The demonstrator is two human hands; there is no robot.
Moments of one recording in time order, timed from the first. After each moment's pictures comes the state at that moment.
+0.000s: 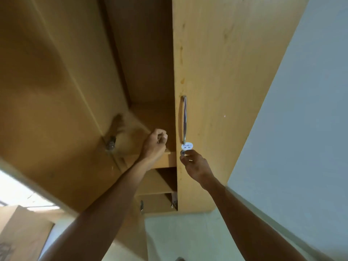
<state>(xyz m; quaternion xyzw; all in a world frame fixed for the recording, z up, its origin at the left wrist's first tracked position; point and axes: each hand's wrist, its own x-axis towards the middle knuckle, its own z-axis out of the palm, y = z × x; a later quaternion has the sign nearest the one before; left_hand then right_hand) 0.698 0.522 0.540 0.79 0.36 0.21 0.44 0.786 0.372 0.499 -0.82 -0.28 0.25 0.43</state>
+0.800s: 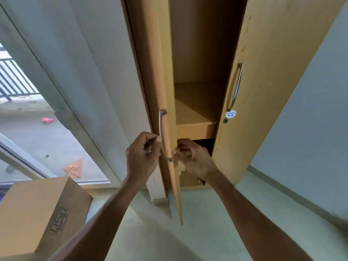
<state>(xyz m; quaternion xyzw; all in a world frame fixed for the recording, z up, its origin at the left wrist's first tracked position) 0.354 0.540 0.542 0.78 0.25 0.44 0.36 0.496 0.421 0.522 -0.77 -0.41 0.24 0.44</state>
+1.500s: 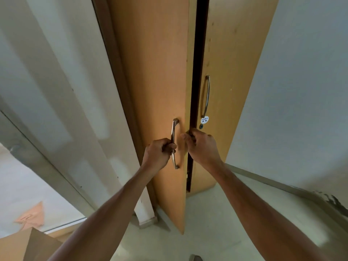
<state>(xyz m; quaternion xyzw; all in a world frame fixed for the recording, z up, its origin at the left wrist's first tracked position) 0.431 0.580 0.542 0.86 0.17 0.18 0.45 0.503 0.424 0.570 -0.86 -0.32 -0.09 0.39</state>
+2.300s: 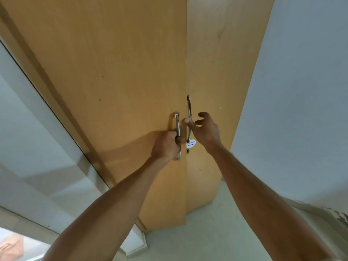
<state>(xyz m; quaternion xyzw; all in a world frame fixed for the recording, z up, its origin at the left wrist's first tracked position) 0.687 0.562 0.564 0.93 0.18 0.11 0.30 0.768 0.434 0.583 -0.85 -0.14 0.01 0.51</state>
